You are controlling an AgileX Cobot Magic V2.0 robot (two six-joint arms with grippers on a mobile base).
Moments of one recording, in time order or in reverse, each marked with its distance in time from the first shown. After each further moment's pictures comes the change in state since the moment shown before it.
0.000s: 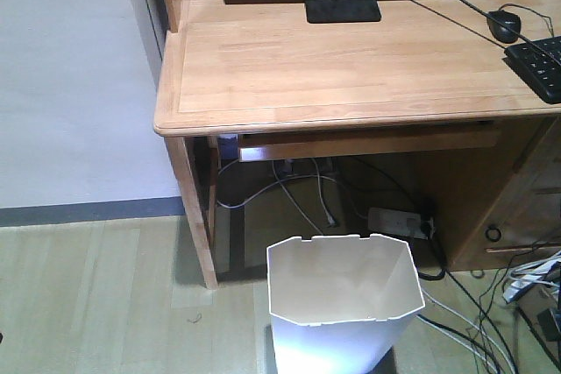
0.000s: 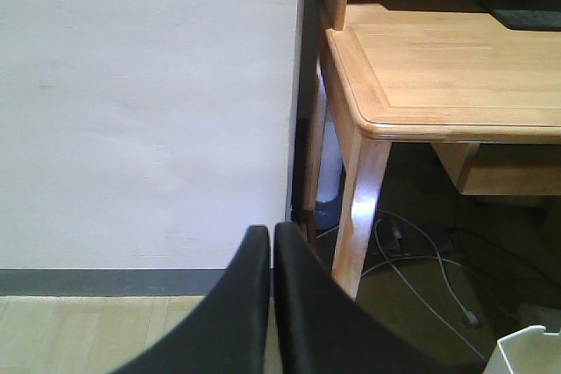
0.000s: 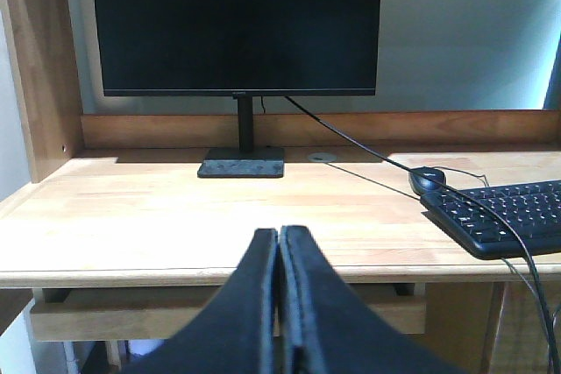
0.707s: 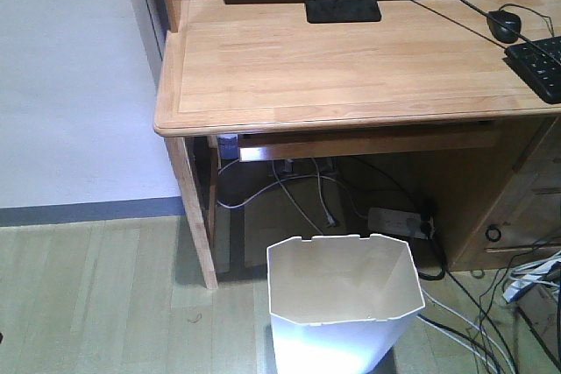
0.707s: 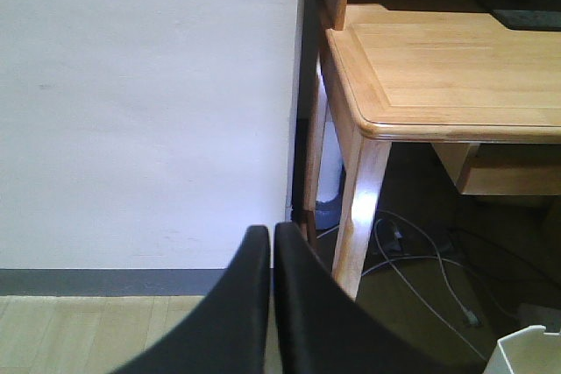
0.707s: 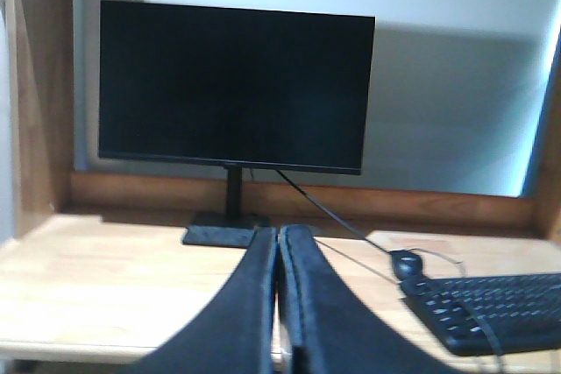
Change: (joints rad) left arm 0.000 0.000 0.000 0.000 0.000 0.000; right arm 0.000 0.052 -0.165 -0.023 0.002 -0.066
